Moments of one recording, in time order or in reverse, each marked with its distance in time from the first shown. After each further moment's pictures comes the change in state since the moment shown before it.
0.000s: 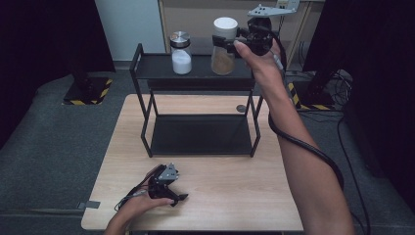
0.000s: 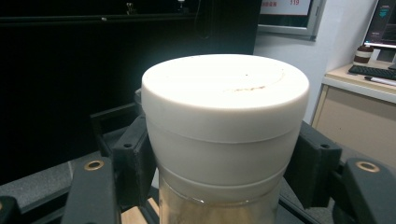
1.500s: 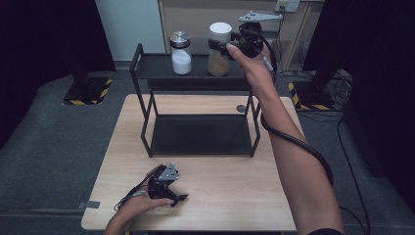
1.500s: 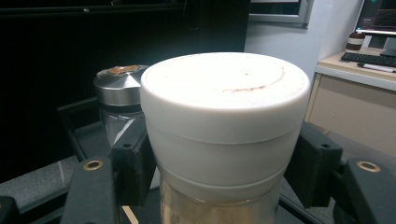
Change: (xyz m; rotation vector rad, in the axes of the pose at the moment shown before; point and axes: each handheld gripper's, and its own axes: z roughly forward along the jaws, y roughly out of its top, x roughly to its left) left arm 0.000 -0.001 0.000 -0.003 -0.003 0.001; right arm -0.007 -0.016 0.025 0.023 -0.035 0.027
